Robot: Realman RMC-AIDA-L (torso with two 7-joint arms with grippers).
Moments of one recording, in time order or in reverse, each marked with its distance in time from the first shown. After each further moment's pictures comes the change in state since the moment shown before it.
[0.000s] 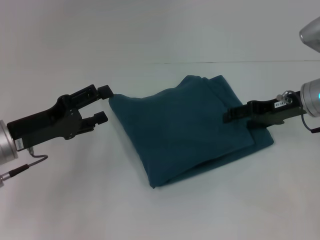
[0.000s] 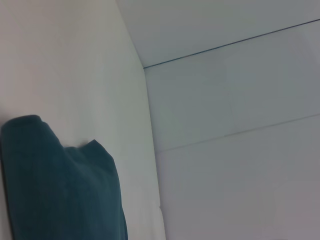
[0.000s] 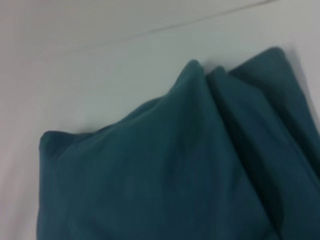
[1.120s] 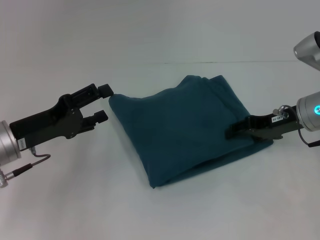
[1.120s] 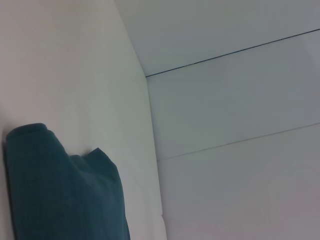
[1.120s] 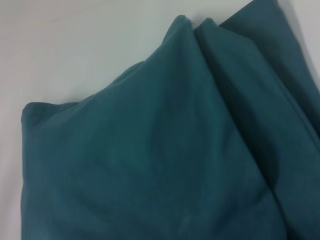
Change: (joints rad) left arm -0.005 -0.006 -0.008 -0.024 -0.008 -0.028 0.024; right arm -0.027 0.023 -0.059 0.003 0.002 0.014 0.045
